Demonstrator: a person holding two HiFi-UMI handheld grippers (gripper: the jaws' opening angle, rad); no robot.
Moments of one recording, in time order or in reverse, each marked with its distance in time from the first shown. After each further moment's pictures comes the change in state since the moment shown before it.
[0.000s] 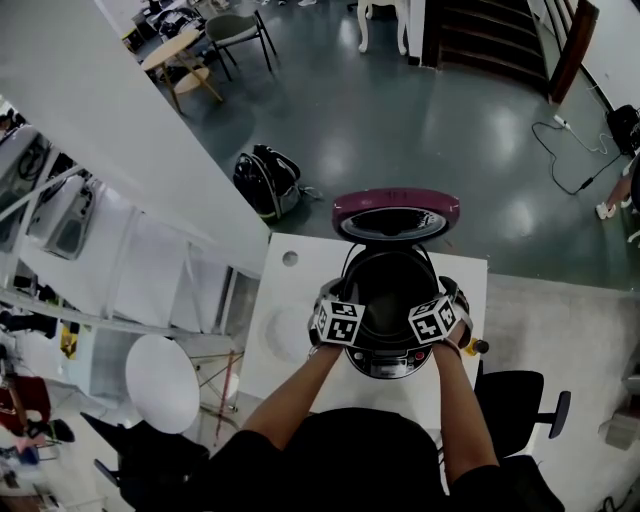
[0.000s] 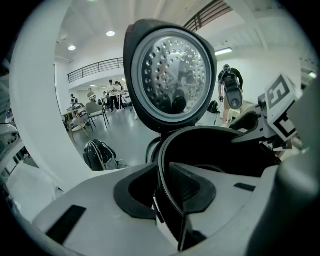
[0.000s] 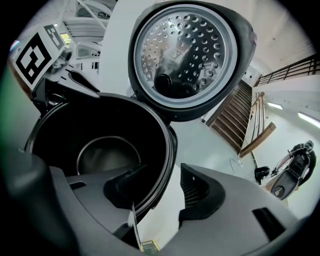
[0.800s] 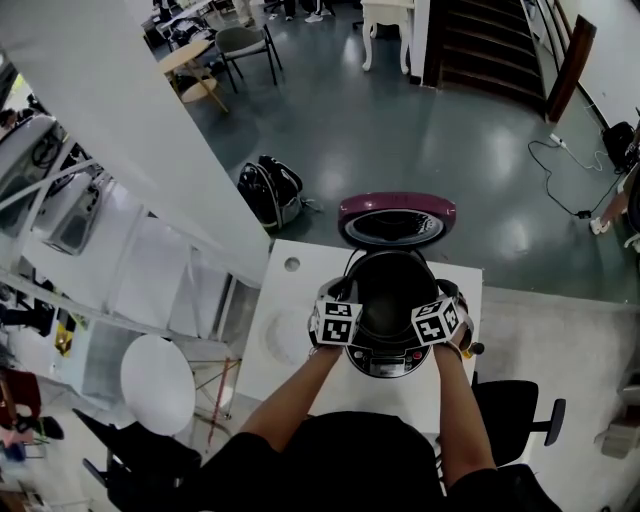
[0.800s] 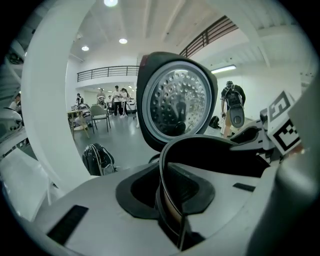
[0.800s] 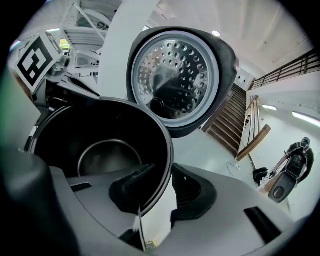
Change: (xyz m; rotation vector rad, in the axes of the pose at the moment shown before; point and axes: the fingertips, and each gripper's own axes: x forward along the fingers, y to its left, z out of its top) left arm -0.042 0.002 0.032 -0.116 -0.094 -0.010; right arm -0.041 -0.011 0.025 0.031 -0.083 -0.029
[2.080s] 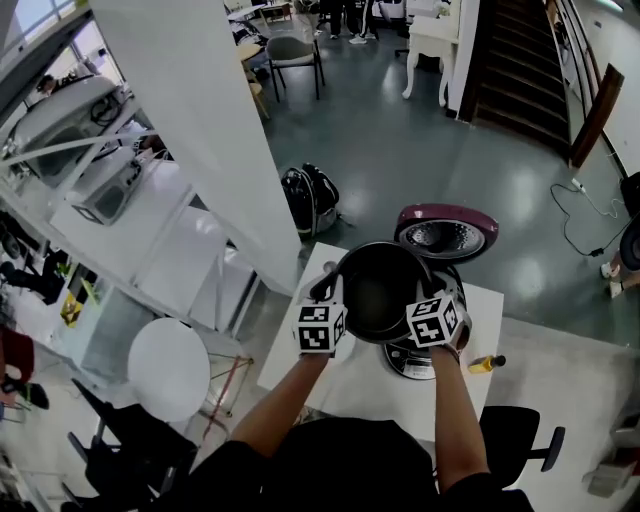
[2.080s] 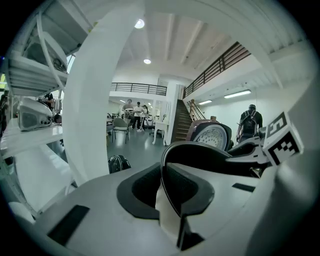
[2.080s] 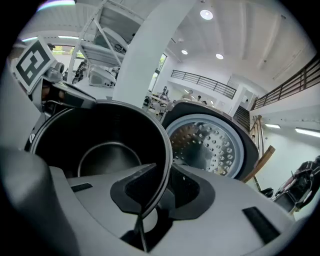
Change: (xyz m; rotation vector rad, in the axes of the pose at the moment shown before) left arm -0.153 0.118 0.046 -0.169 -0.228 0.132; right arm -0.075 0.082 0.153 -0.068 -0.233 0.020
